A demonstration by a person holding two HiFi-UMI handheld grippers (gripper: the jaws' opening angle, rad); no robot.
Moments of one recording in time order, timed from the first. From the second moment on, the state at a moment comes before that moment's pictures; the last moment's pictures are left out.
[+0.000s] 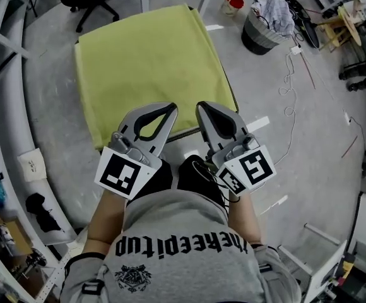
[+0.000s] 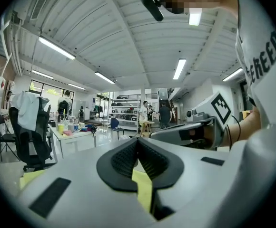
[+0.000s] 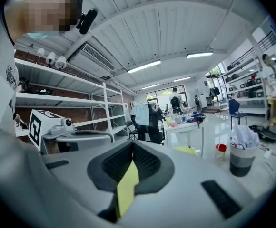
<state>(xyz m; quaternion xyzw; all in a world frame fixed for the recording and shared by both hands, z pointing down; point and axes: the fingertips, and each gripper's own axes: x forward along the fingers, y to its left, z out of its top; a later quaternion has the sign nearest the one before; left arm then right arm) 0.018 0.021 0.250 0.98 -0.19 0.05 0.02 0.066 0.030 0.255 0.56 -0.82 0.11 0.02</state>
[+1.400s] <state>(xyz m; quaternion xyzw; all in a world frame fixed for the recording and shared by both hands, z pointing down) 0.179 -0.016 0.328 0.98 -0.10 0.13 0.09 0.266 0.014 0.426 0.65 -0.70 0.29 0.10</state>
